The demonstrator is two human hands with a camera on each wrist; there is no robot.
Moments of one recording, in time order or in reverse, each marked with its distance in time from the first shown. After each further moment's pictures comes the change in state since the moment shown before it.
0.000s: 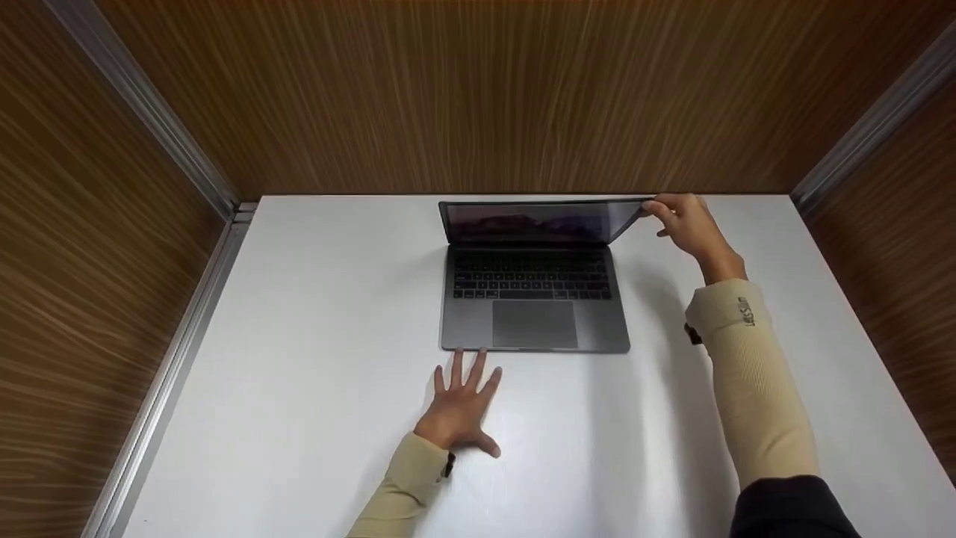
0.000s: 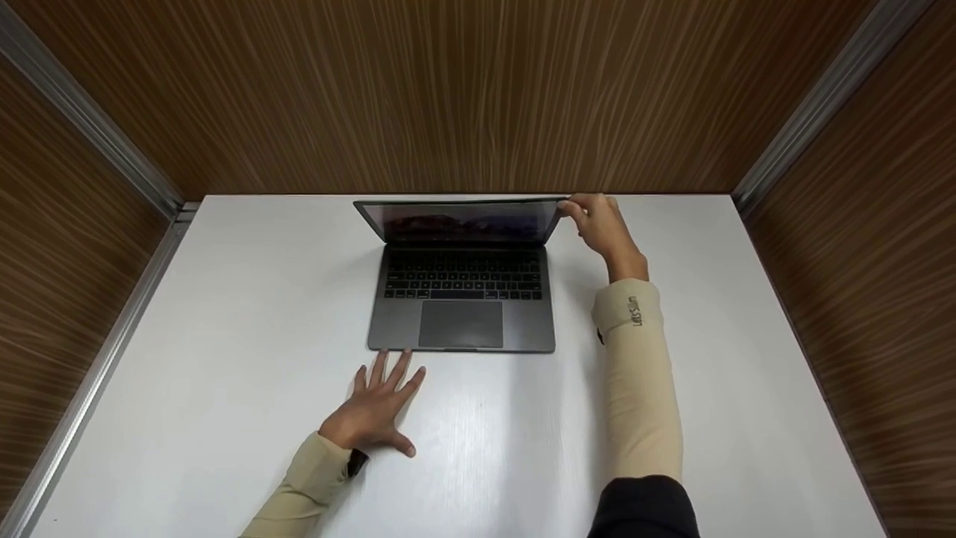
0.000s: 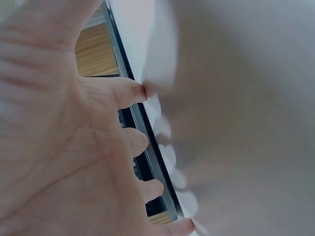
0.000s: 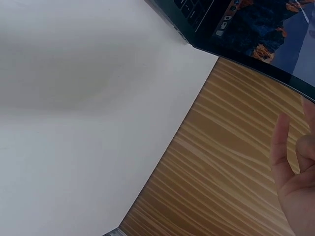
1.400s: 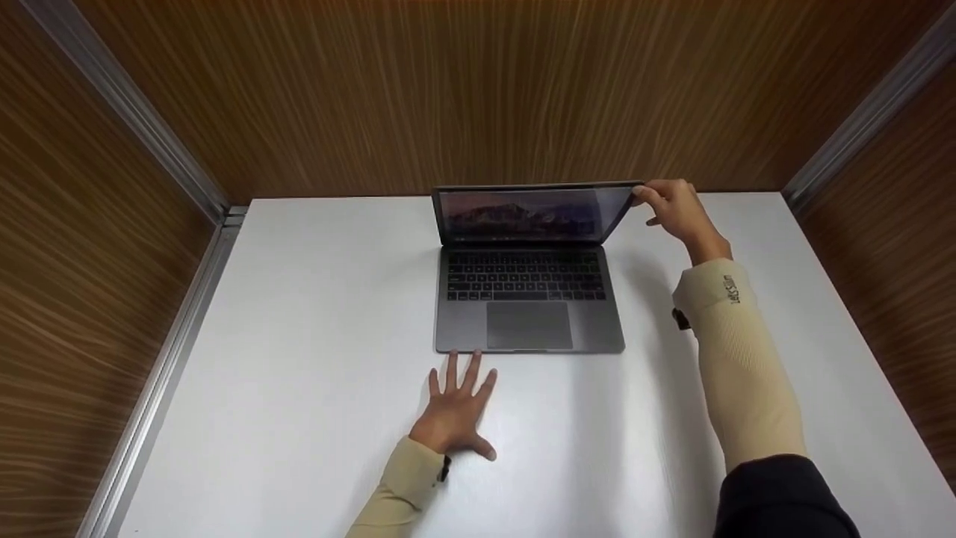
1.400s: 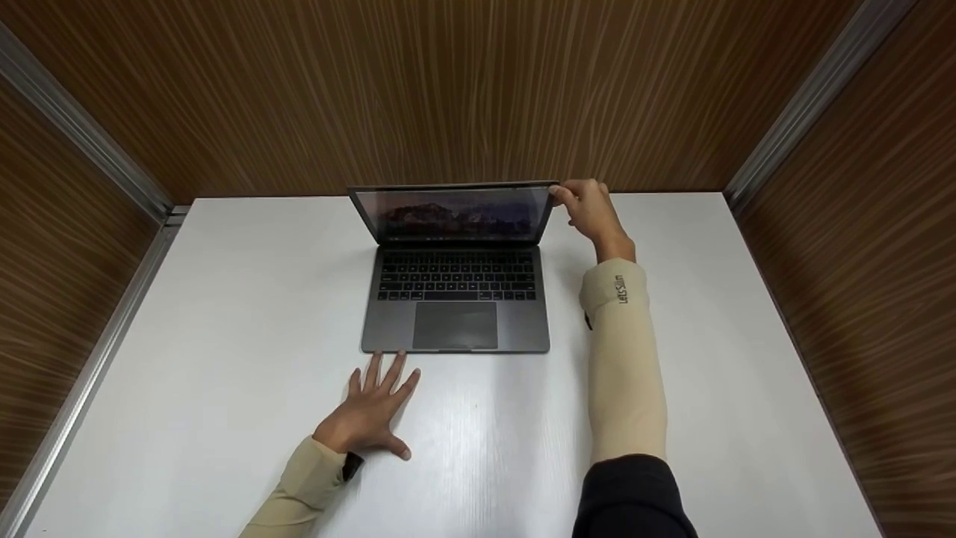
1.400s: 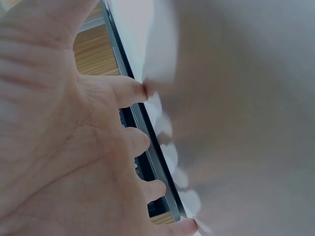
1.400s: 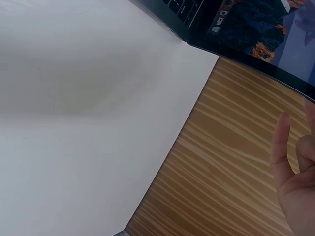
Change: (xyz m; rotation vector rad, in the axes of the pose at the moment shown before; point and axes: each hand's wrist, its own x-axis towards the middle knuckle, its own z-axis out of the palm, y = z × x) left_hand -0.007 0.003 0.000 0.016 -0.031 -0.010; right_hand 0.013 -0.005 0.000 0.030 0.022 0.092
